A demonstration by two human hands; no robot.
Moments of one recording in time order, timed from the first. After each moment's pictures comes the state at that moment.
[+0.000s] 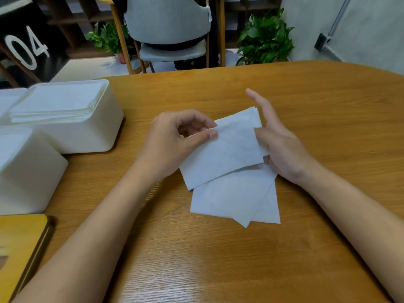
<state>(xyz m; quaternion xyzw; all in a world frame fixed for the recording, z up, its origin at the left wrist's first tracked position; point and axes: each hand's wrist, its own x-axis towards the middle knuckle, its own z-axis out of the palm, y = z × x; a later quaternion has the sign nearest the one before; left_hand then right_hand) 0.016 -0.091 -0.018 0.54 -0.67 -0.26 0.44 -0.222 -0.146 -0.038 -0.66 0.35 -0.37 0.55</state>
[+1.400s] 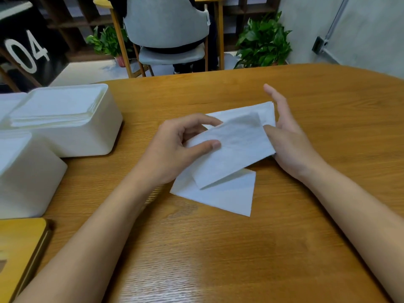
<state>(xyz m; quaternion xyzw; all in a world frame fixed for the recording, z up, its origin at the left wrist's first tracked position) 0.012 -0.084 -0.012 0.49 -0.68 -0.35 0.42 -0.233 -0.158 -0.035 -0.64 0.40 -0.42 0.51</state>
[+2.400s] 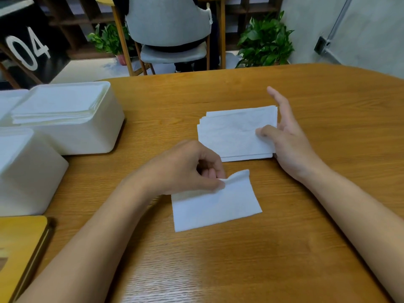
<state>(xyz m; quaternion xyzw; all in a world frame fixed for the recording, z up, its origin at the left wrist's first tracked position) 0.007 -0.079 -0.010 0.52 -0.76 -0.35 0.15 -0.227 -0.155 -0.036 -0.60 0.41 -0.44 0.53</state>
